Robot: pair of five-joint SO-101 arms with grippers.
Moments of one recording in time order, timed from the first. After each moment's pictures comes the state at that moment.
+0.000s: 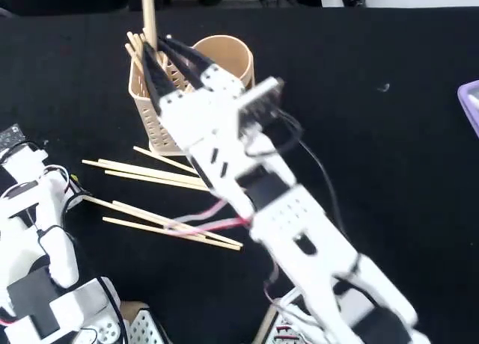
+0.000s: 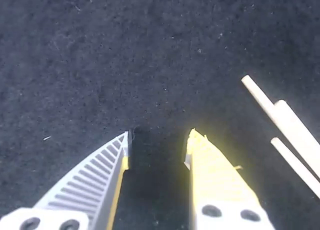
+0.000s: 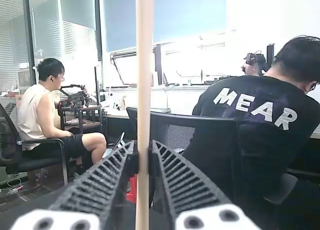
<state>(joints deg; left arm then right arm) -37.6 -14.8 55.1 31.7 3.5 -36.3 -28.1 39.3 -18.8 -2.6</state>
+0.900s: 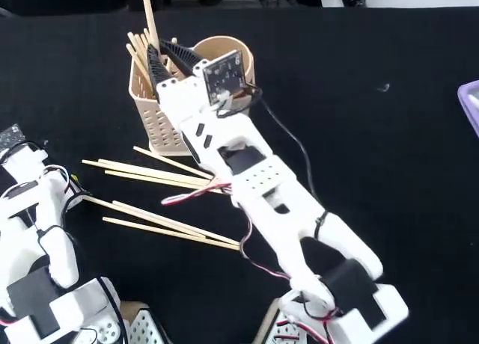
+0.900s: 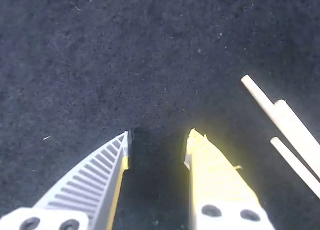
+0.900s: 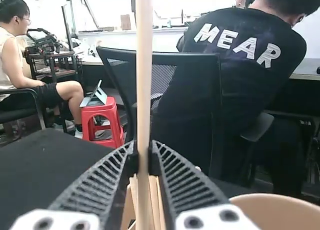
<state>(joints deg) -37.5 -14.8 55.1 31.7 3.5 -32.0 -9.7 36.6 -20.8 -2.4</state>
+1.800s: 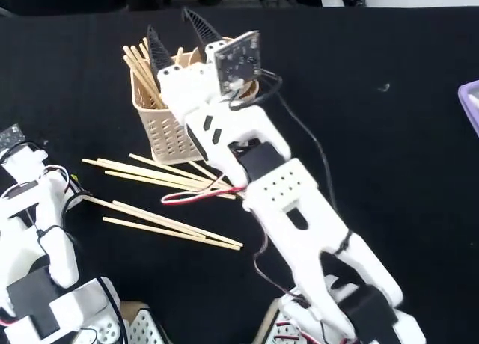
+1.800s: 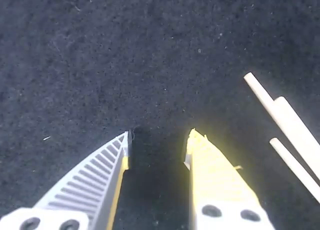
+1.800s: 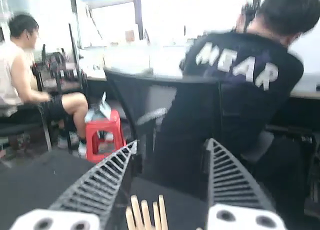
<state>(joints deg) -37.5 -14.8 55.1 31.7 3.5 -32.7 -22.2 28.5 -5.0 -2.5</state>
